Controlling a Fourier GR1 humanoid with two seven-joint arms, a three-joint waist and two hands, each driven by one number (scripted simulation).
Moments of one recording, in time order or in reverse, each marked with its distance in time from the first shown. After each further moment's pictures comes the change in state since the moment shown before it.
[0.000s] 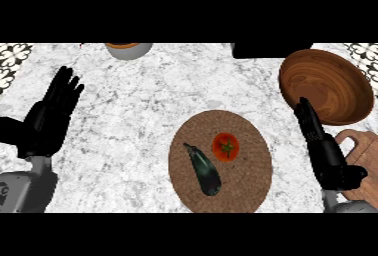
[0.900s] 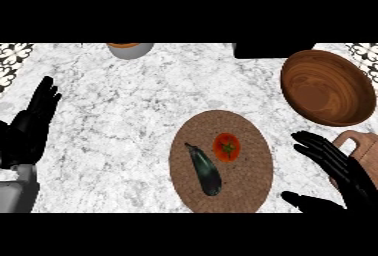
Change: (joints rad) left arm 0.064 0.082 0.013 0.036 -0.180 0.038 -0.021; right arm 0.168 -0.208 0.040 -0.198 0.447 -0.061 -0.387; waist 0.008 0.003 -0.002
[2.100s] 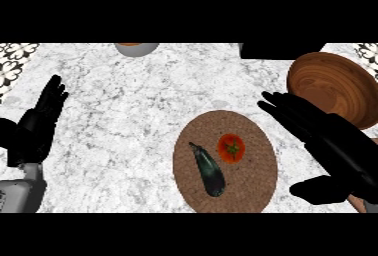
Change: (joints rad) left arm -0.012 -0.058 0.021 -0.018 -0.064 -0.050 0.016; right arm -0.413 -0.084 0.079 -0.263 0.214 0.575 0.819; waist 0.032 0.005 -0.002
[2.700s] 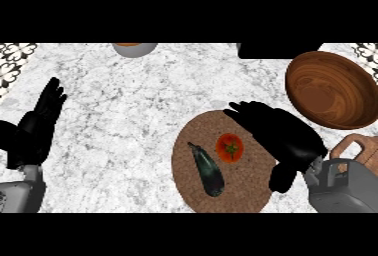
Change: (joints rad) left arm 0.012 -0.017 0.024 0.012 -0.015 -0.013 -0.016; right arm -0.183 0.169 0.152 0.225 0.072 0.281 0.159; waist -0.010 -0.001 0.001
